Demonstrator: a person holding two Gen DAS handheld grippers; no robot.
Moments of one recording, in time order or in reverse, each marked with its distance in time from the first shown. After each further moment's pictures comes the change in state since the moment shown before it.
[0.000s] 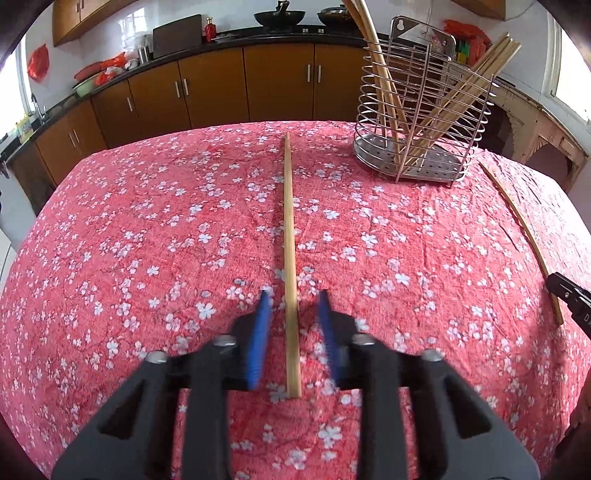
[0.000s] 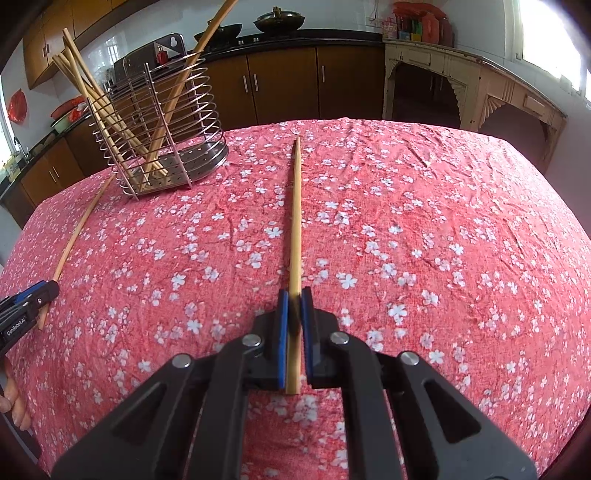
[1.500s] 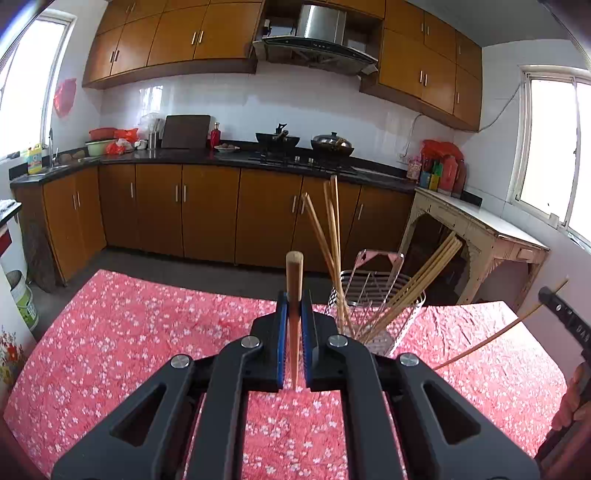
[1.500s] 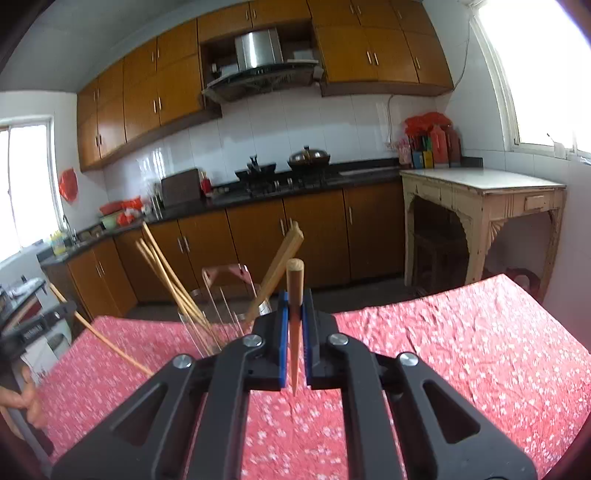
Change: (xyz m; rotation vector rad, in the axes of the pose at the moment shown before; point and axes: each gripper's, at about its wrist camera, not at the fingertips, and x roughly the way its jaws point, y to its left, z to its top) left arm -0.154 0.036 0.088 -0.104 -0.460 -0.129; right arm -0.173 -0.004 0.099 0.003 -0.532 0.158
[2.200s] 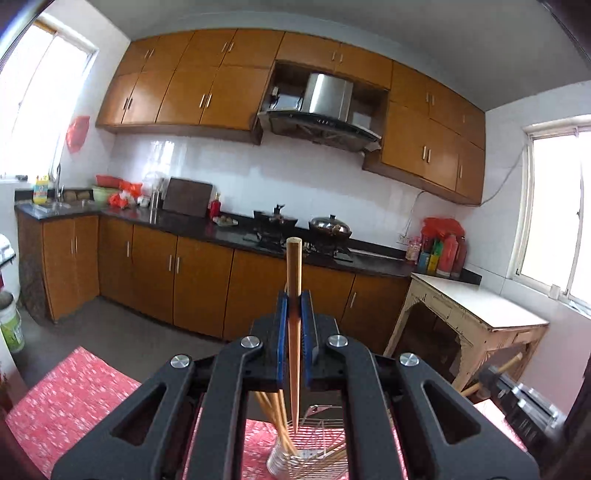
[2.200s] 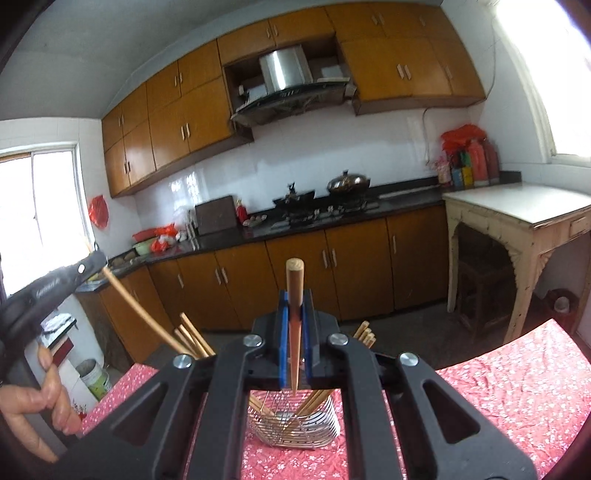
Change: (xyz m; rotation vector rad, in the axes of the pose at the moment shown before) left arm 0.015 -0.057 0.121 -0.087 -0.264 0.012; right arm 0.061 0.037 0.095 0.015 -0.032 0.156
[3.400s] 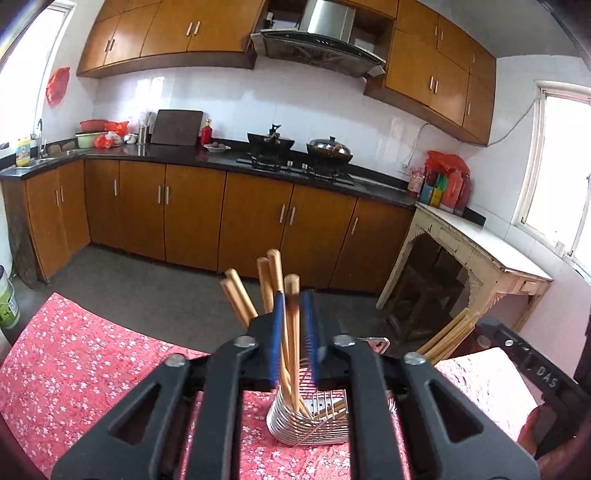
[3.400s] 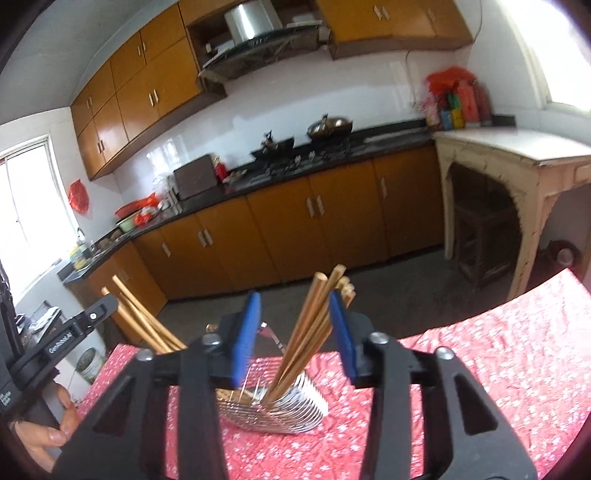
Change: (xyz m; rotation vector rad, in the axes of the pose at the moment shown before) left arm 0.068 0.017 -0.068 0.016 0.266 -0.014; right arm 0.072 -0.038 -0.040 0.092 0.153 -0.053
